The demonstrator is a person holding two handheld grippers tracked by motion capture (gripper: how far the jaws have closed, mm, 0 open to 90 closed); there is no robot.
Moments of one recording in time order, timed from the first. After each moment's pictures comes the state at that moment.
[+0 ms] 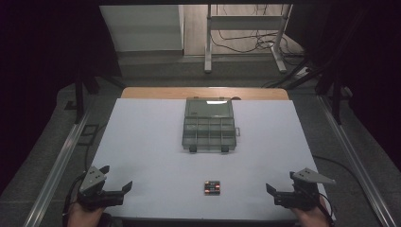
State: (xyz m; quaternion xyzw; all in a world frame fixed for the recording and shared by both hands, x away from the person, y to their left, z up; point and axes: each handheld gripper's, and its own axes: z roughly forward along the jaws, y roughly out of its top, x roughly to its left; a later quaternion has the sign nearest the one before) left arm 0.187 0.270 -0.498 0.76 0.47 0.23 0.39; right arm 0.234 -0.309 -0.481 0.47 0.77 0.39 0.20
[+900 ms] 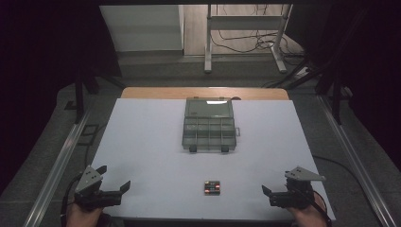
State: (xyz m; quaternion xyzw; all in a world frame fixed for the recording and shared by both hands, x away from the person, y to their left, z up) left arm 0.185 0.275 -0.498 0.75 0.47 0.23 0.41; right arm 0.239 -0.296 -0.483 0.44 0.80 0.36 0.20
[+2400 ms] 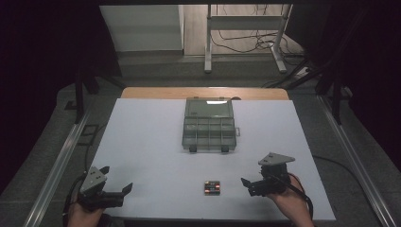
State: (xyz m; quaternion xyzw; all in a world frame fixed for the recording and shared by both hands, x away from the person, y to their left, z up) left arm 0.187 0.270 -0.499 0.77 0.46 0.23 0.39; right arm 0.271 -0.235 -0.466 0.38 0.85 0.33 0.16
